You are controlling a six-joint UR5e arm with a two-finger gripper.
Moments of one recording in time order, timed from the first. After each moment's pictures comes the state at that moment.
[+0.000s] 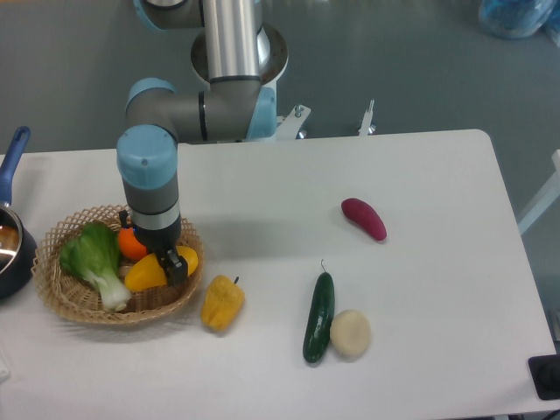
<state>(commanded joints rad) 2.14 -1.87 -1.83 -0.81 1.44 1.03</state>
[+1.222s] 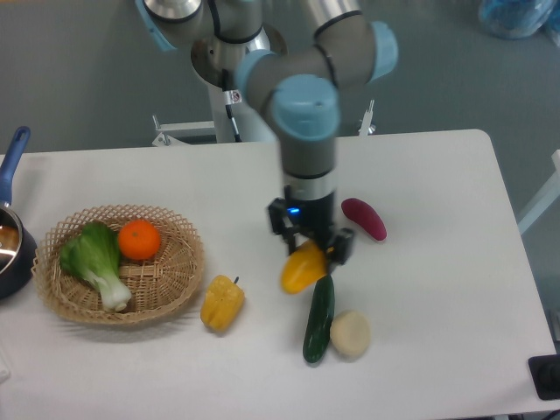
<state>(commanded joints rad) 2.59 -1.81 -1.83 -0.83 1.50 1.13</state>
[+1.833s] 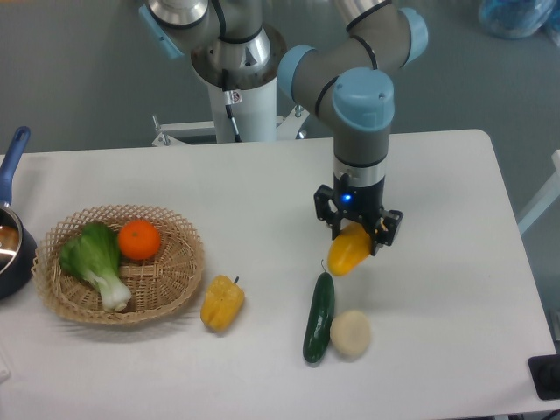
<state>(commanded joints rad) 2.65 -1.81 -1.81 -0.83 1.49 1.14</state>
